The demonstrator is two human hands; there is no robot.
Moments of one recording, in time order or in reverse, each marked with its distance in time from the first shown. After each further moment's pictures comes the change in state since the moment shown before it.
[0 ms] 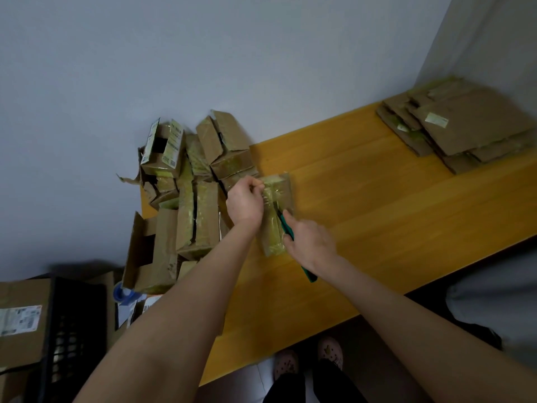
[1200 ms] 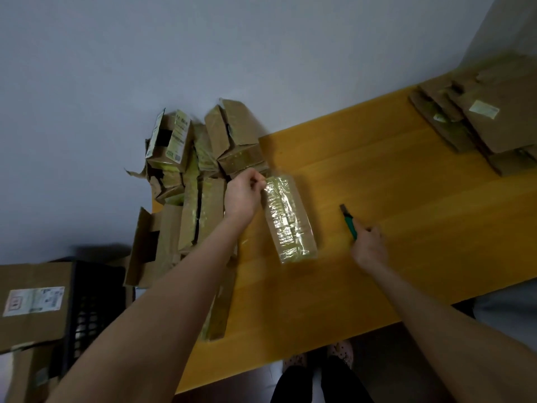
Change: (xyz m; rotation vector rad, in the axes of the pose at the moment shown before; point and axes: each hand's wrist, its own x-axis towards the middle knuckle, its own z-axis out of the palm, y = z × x) left_hand 0.036 -0.012 0.002 0.099 -0.158 0.072; right_hand 0.054 0.127 0.059 0.126 -0.116 0.472
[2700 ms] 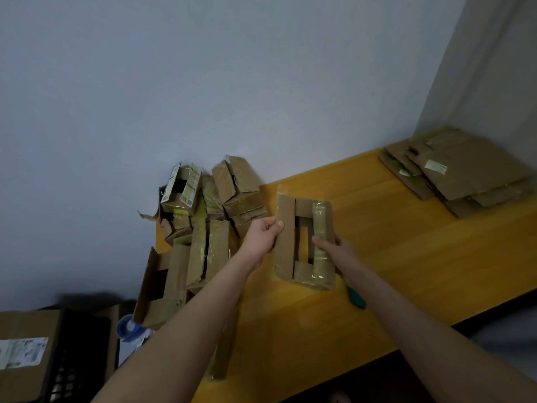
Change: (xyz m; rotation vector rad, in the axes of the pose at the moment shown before) left_hand -0.050 0.043 -0.038 -0.551 -0.460 -0.109; right_hand -0.042 -0.056 -0.054 1.153 -0.232 -0.098
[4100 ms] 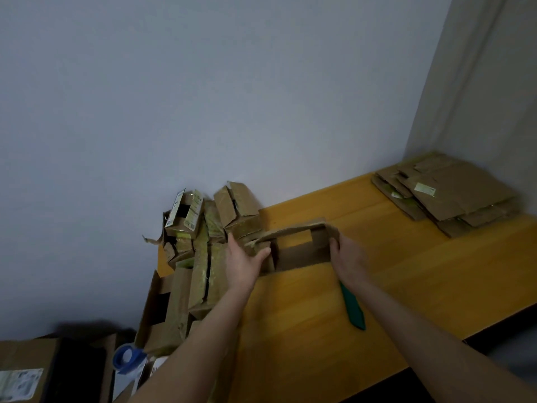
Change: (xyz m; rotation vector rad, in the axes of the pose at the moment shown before) left_hand 0.002 -0.028 -0.016 0.306 0.514 0.055; right_hand -0.022 -0.044 -0.005 -0.804 0.431 -0.507
